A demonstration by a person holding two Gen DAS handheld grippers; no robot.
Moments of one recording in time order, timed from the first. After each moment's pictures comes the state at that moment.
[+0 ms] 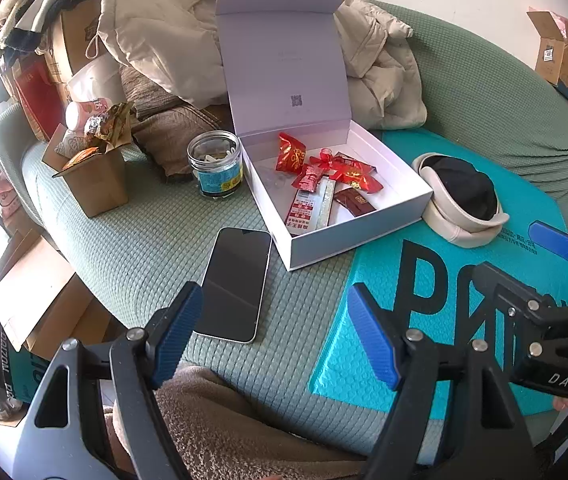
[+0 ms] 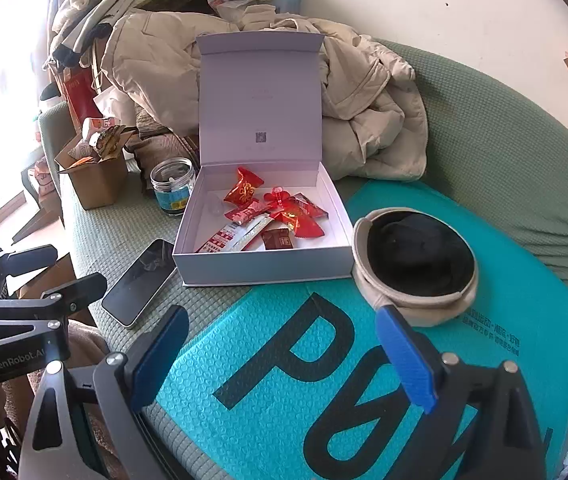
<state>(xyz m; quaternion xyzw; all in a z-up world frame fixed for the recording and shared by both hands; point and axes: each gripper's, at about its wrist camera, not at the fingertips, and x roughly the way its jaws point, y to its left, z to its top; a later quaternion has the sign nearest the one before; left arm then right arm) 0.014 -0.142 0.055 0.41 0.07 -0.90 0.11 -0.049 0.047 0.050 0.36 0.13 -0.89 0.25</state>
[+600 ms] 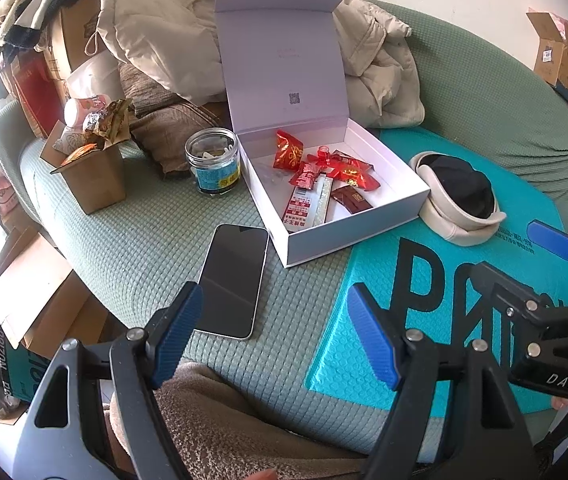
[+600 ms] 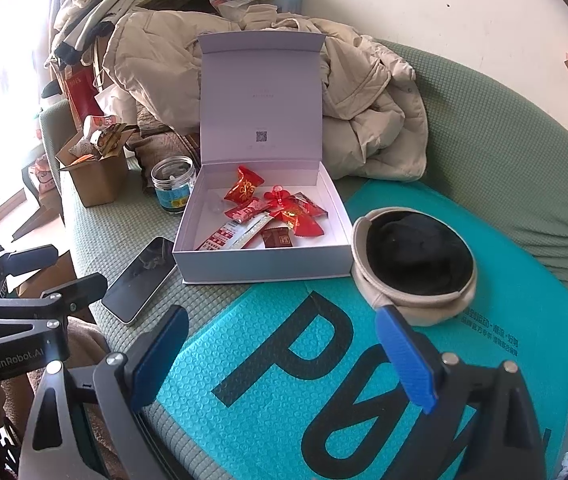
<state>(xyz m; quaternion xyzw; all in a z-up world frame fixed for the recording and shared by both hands) 0.017 -0.139 0.053 0.41 0.07 -0.90 0.11 -0.047 0.048 0.050 0.36 0.14 -0.89 0.25</state>
